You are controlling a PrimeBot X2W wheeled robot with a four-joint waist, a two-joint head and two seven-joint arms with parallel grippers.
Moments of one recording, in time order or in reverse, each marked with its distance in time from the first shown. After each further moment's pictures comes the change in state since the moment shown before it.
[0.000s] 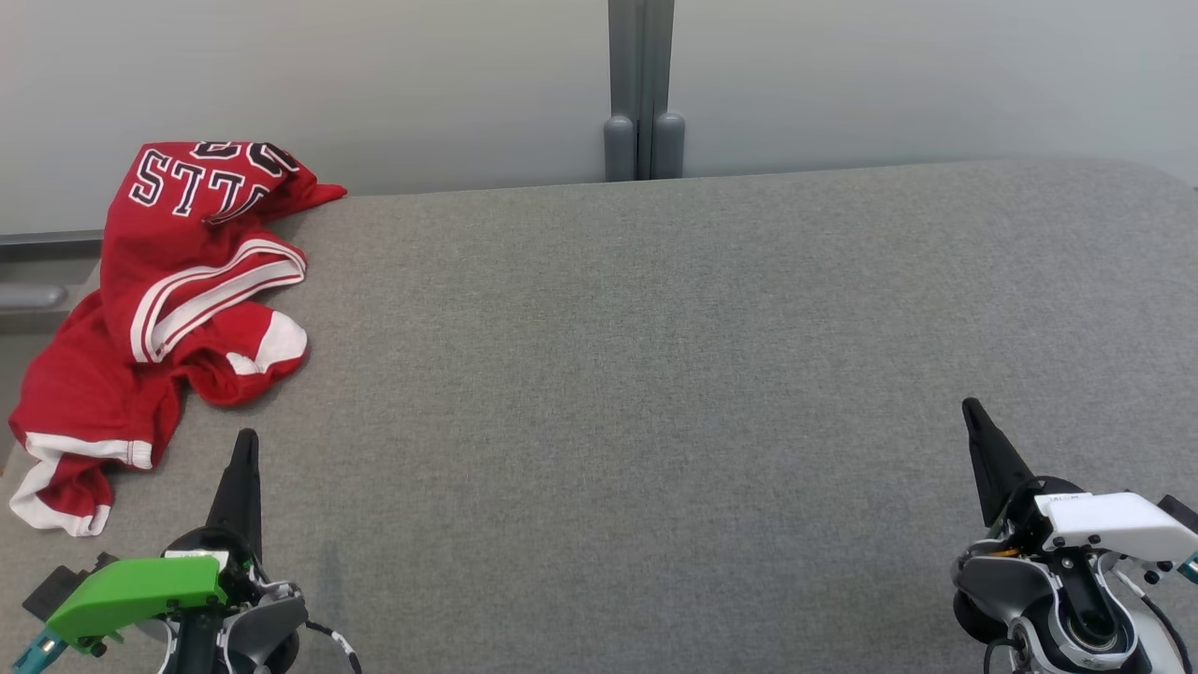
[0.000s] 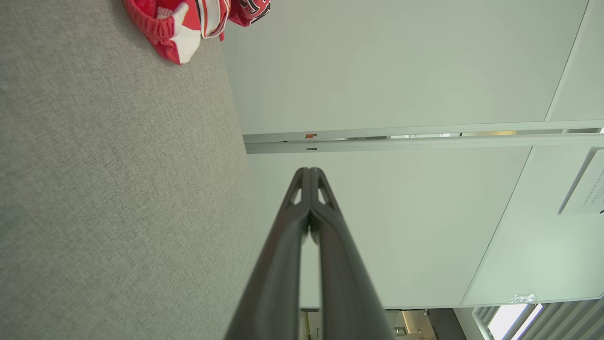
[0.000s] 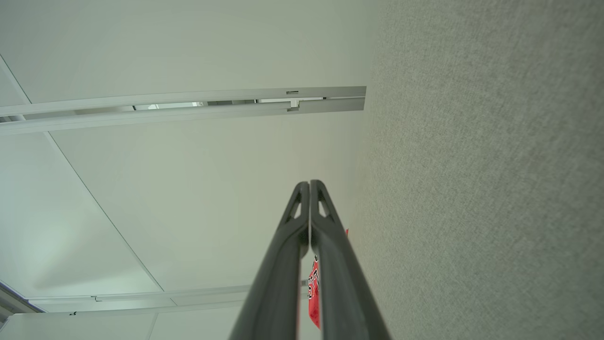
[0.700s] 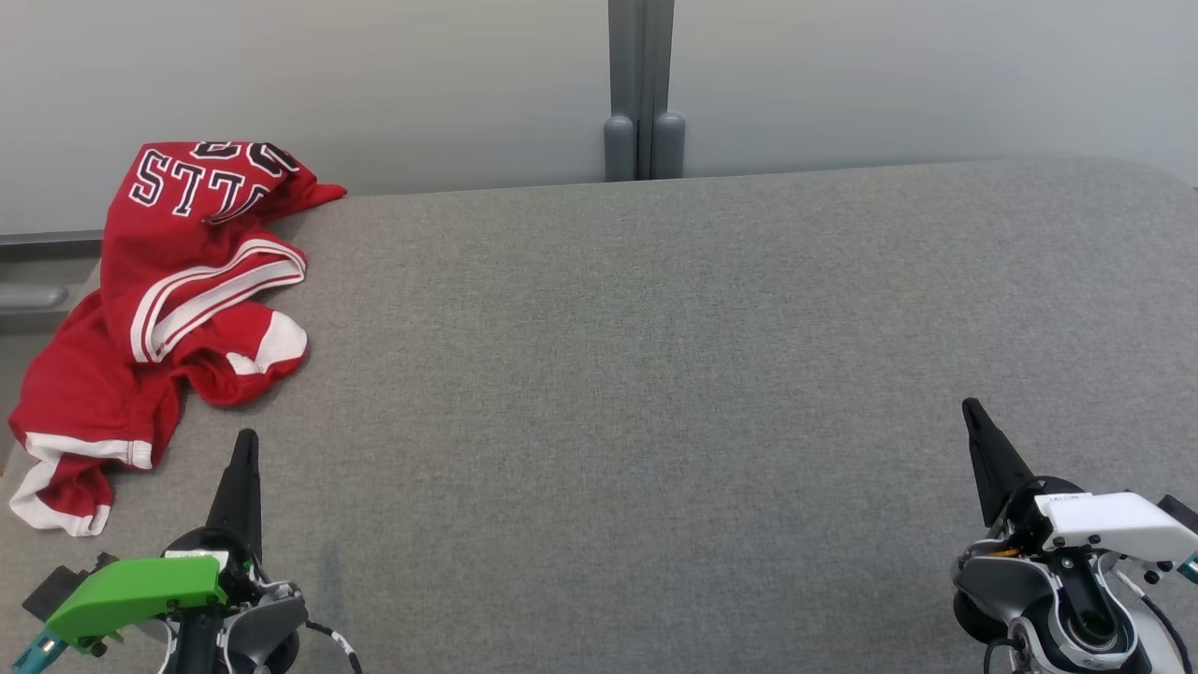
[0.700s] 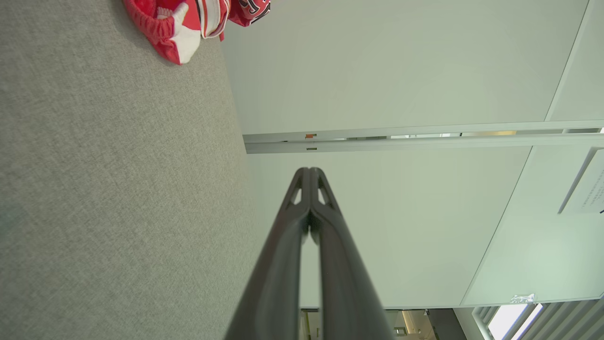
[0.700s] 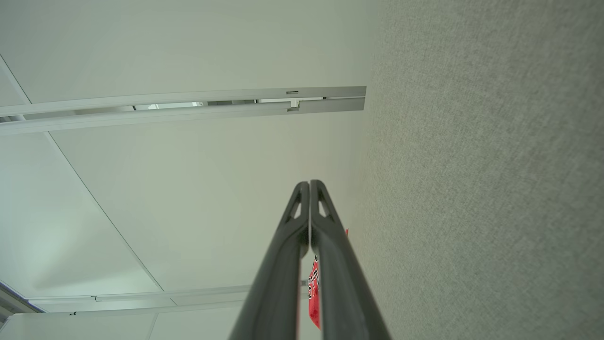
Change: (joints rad) left arm 0.000 0.000 0.000 0.000 0.000 0.000 0.000; right arm 0.000 0.000 0.000 0.000 0.000 0.000 0.000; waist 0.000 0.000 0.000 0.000
